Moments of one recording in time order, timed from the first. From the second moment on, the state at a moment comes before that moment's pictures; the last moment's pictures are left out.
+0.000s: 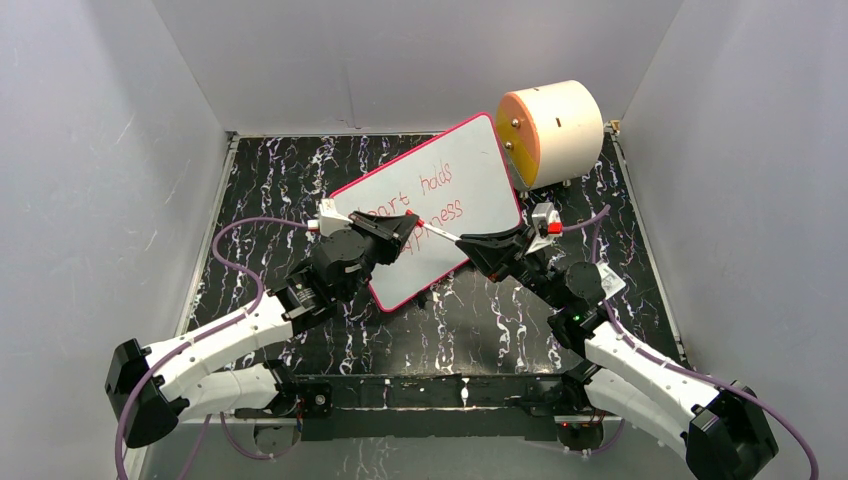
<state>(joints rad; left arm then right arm) -0.94 1.04 0.80 0.03 -0.51 -1.50 0.66 0.81 0.35 0.80 -0.33 0.45</state>
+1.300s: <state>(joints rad) -0.90 1.21 0.78 0.29 -0.44 -1.58 0.67 1.06 0.32 1.13 -0.17 0.50</state>
